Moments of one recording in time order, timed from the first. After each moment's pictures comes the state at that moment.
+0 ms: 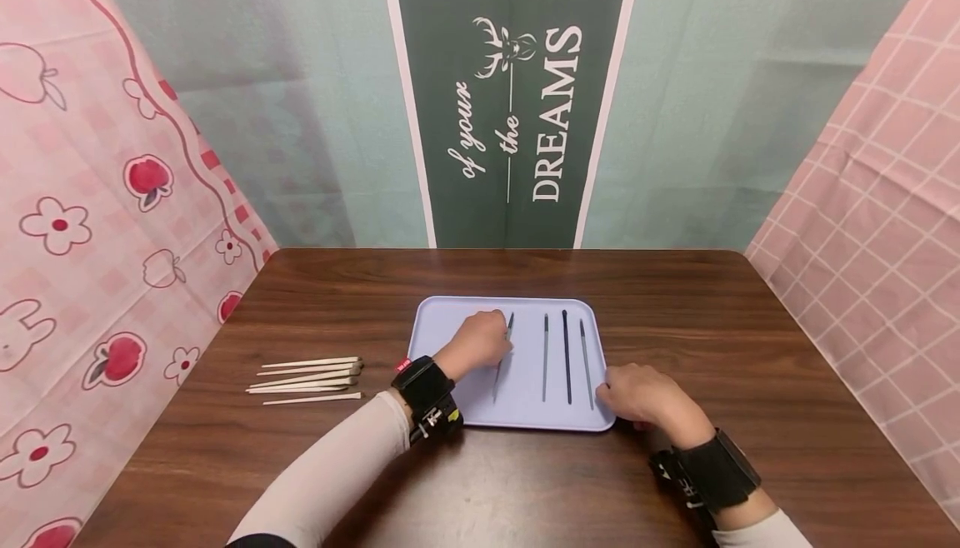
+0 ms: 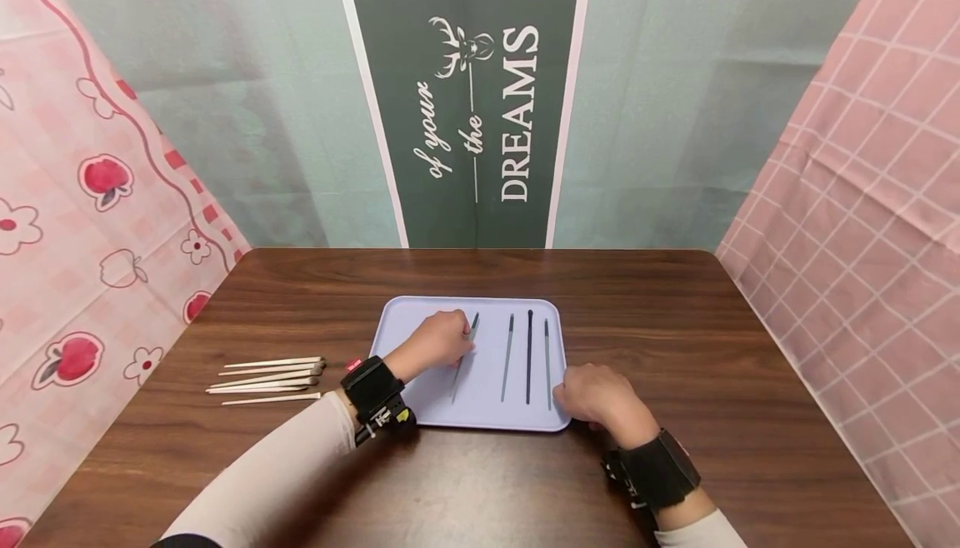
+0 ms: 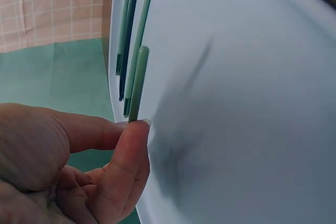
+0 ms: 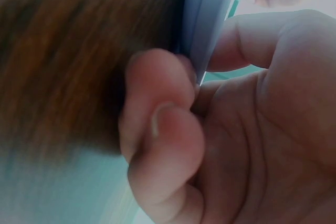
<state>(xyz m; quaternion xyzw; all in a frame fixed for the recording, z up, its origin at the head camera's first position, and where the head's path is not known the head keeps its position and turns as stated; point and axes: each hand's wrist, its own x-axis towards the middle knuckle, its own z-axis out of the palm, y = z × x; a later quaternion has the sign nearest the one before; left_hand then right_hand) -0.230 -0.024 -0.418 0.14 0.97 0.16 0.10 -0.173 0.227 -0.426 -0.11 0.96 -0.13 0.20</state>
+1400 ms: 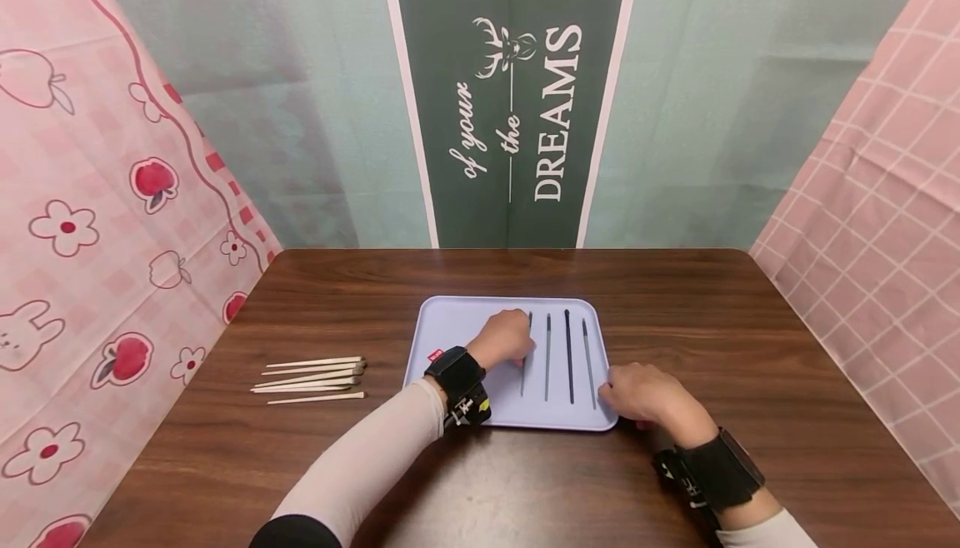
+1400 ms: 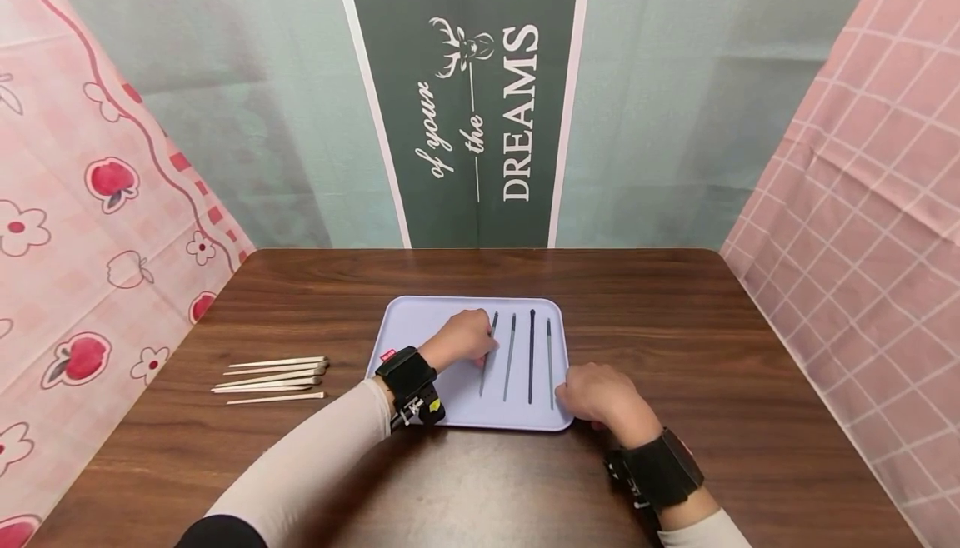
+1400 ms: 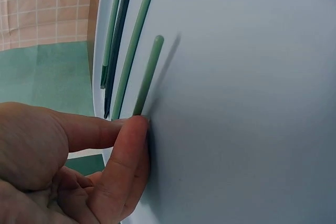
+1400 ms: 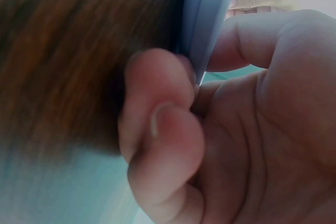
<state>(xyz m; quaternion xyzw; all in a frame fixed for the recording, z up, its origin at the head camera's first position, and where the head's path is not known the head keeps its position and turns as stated) -0.239 0.014 -0.422 0.10 0.97 0.16 0.14 -0.173 0.229 -0.425 -0.10 0.96 -0.13 0.21</state>
